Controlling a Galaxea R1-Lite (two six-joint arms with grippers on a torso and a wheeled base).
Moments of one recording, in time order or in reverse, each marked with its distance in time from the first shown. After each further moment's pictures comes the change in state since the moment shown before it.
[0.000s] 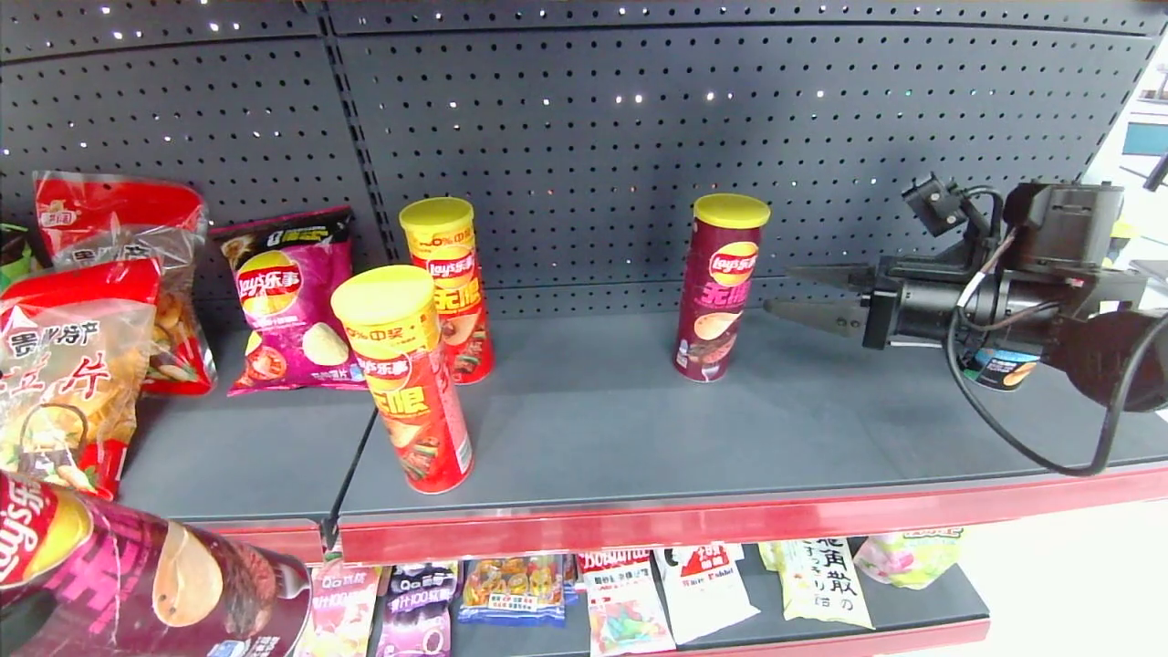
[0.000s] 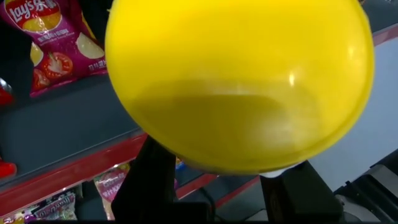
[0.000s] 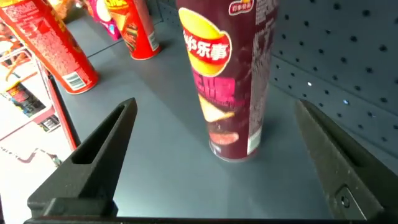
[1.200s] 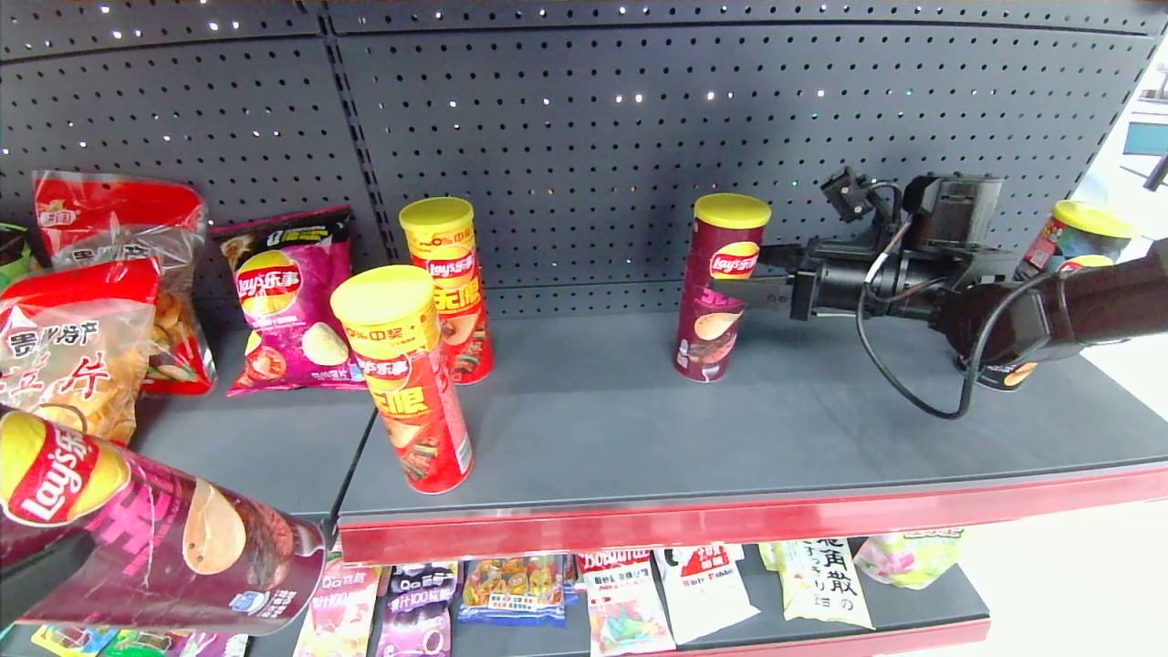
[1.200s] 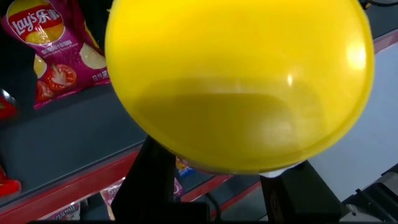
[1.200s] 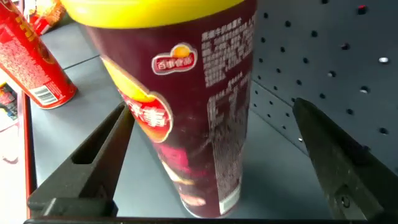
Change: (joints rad) left arm 0.000 0.085 0.006 -0.090 0.000 0.016; right arm 0.058 0.233 -0.291 0.003 0.014 -0.004
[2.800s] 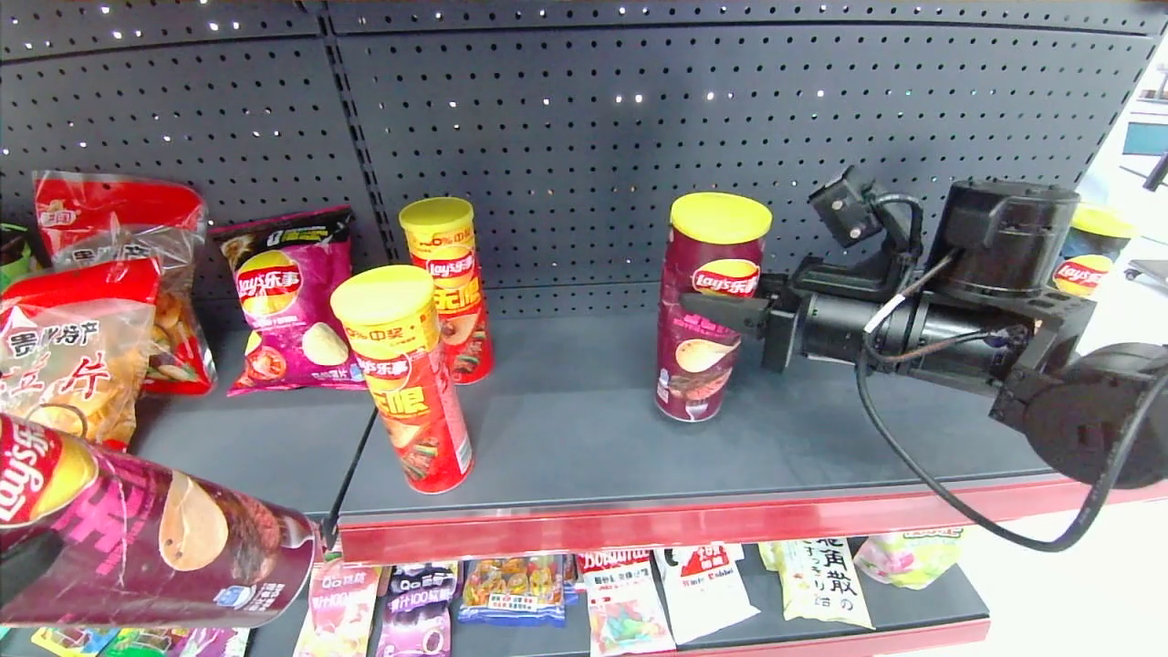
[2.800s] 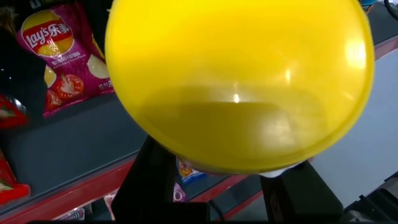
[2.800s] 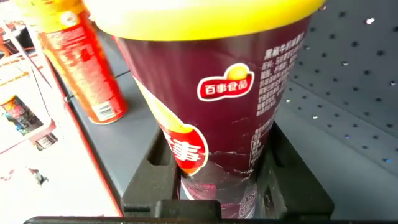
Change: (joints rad) left arm 0.000 -0.034 -0.013 0.000 0.007 0.000; right arm 0.291 -0.309 0.413 -0.175 -0.384 0.030
